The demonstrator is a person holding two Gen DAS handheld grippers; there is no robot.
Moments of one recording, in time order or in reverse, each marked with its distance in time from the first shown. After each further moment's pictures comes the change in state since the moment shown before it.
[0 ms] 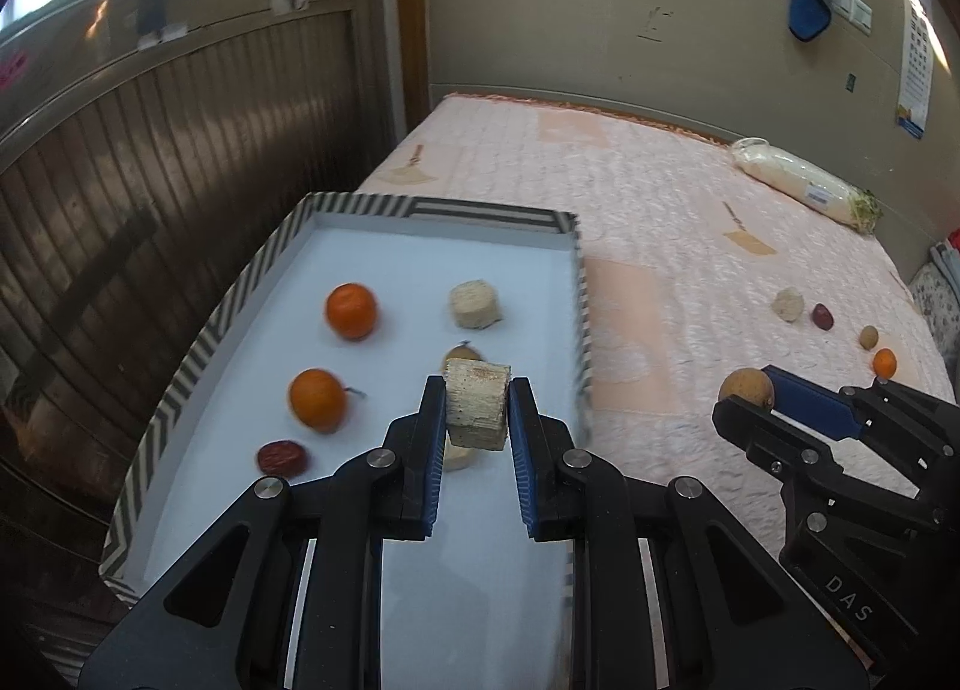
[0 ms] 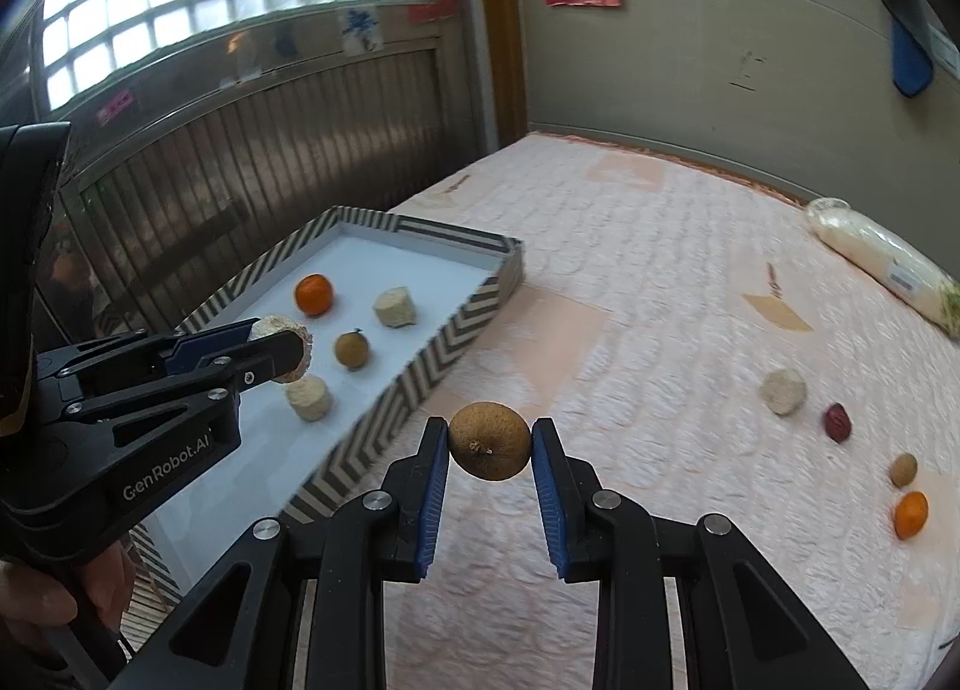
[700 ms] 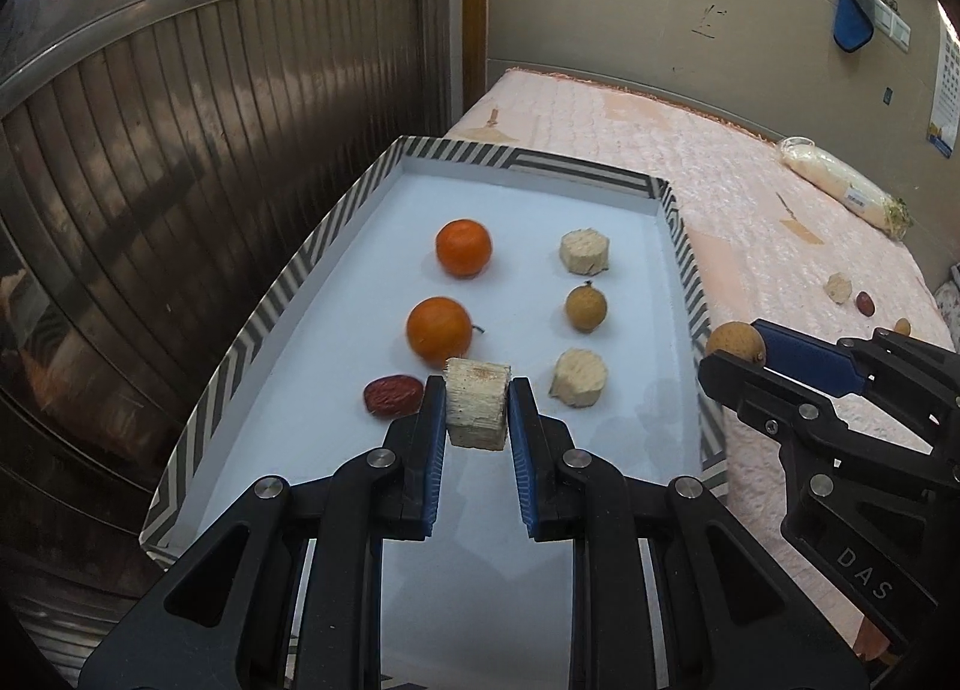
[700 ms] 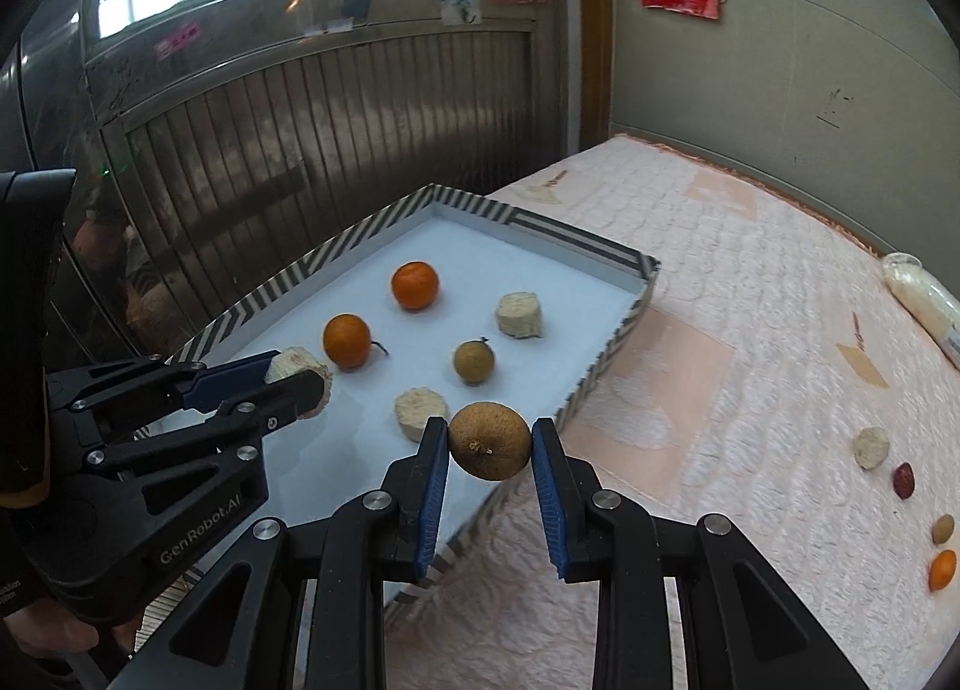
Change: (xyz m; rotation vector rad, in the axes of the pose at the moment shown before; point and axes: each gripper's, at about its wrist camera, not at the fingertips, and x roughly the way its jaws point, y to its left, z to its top) left arm -0.005 0.055 -0.031 -0.064 0.039 0.049; right arm 0.030 0.068 0.013 -0.120 0.034 0.073
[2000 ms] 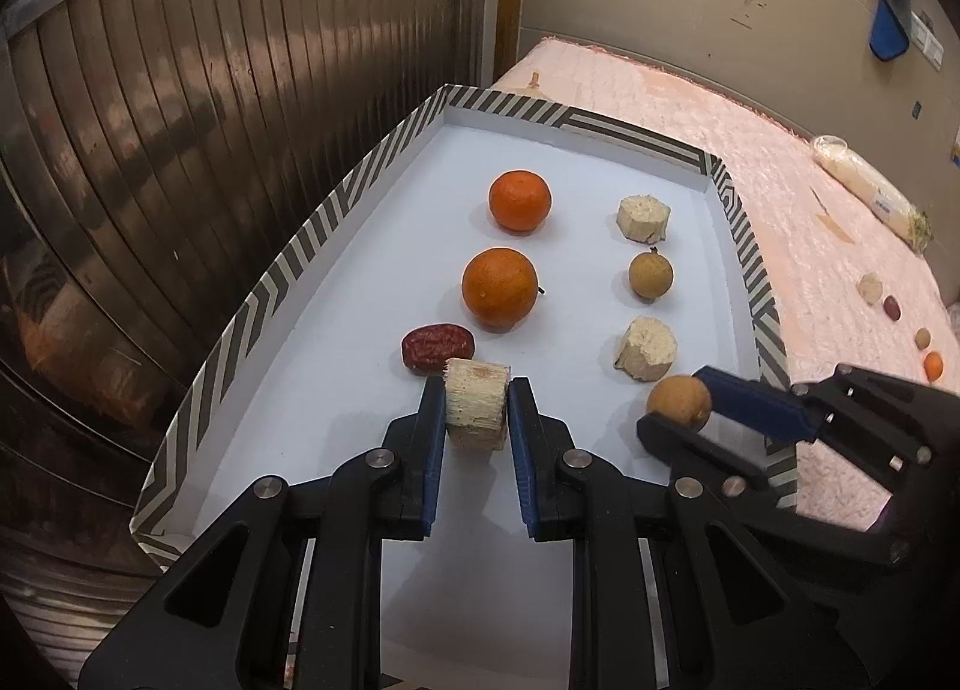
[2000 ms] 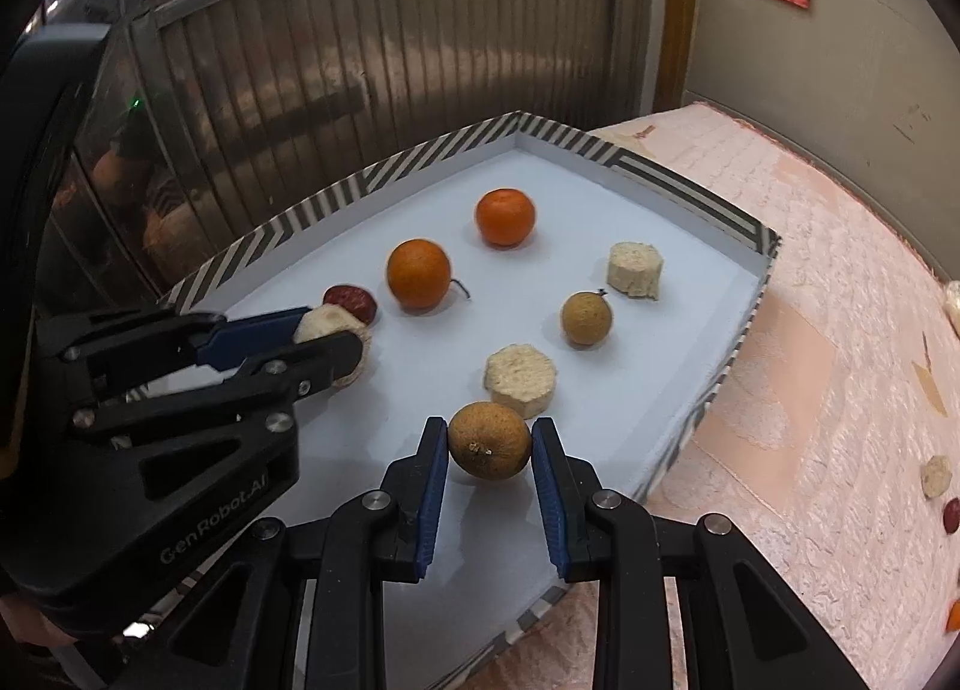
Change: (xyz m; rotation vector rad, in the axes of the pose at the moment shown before) left arm 0.021 0.027 -0.008 -0.074 0.074 0.003; right arm 0.048 0.044 -0.005 -0.116 0.116 0.061
